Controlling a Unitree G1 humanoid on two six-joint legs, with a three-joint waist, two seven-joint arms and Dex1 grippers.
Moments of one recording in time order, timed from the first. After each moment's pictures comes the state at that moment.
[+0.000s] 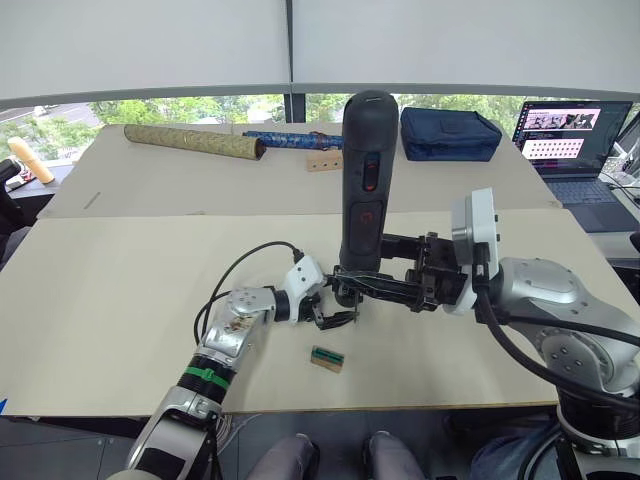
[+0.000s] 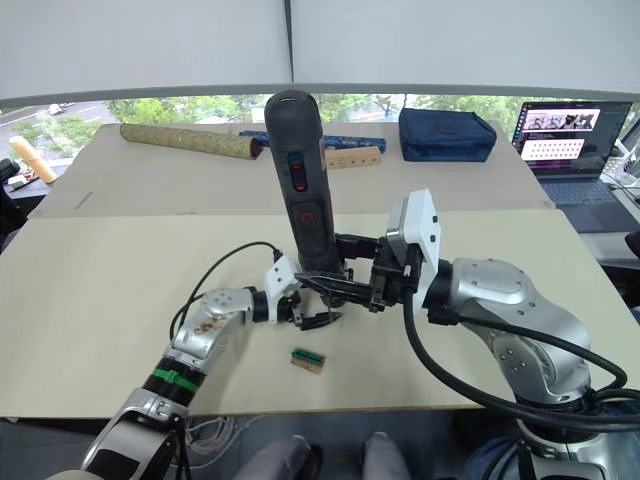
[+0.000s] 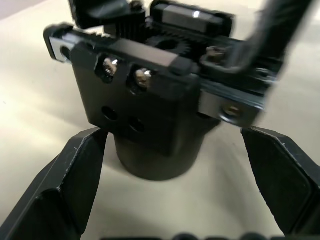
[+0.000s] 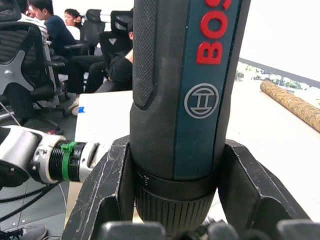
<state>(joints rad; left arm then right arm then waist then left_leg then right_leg) -0.53 0.24 -0.25 0.32 -0.14 0.19 -0.91 -0.44 -0.64 -0.04 -0.63 0.84 0.68 0.74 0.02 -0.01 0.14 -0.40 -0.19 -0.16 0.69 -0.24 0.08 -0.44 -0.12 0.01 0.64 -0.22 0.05</state>
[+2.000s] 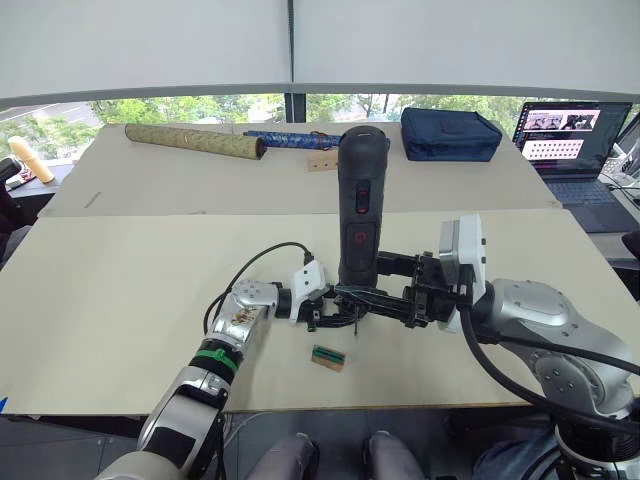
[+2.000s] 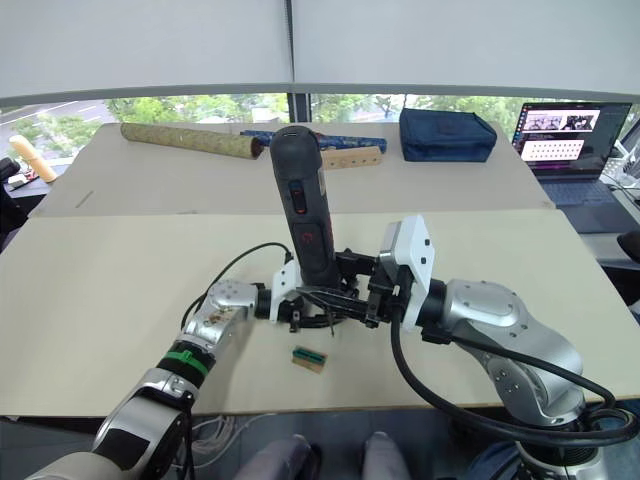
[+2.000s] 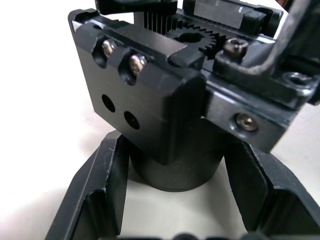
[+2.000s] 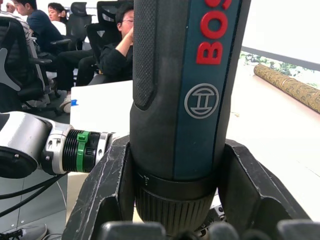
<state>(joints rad) -0.66 0.22 -0.24 0.64 -0.09 -0.08 -1.18 -0.36 -0.61 -0.01 -0.67 0.79 0.68 0.70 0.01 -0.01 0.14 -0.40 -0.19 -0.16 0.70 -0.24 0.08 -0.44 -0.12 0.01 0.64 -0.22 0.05</state>
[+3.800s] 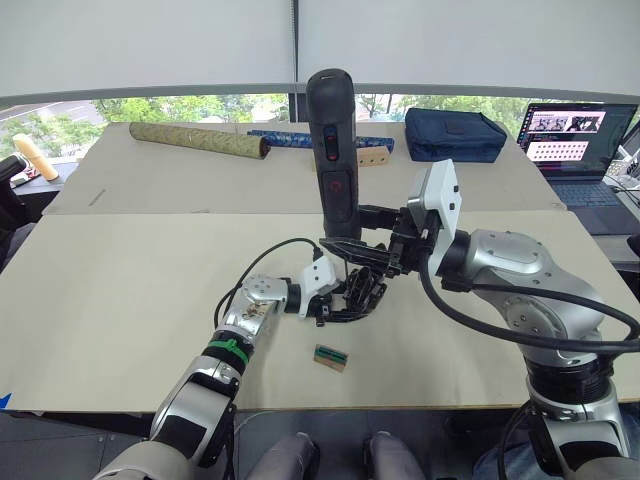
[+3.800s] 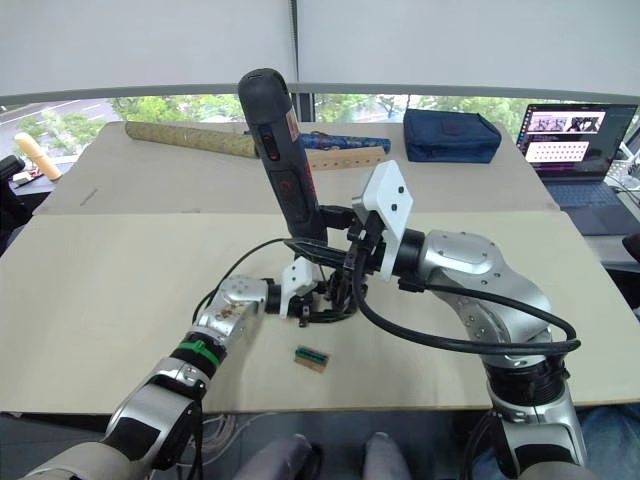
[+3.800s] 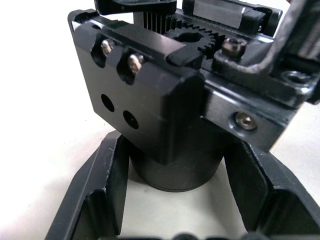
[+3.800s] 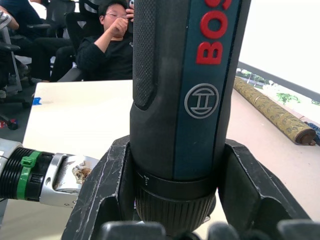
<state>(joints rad) -0.71 0.17 -0.24 0.71 -0.06 -0.10 -1.15 -0.61 -0.54 0.07 -0.49 0.62 0.70 0.70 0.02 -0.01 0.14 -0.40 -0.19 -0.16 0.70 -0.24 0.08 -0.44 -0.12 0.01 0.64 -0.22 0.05</state>
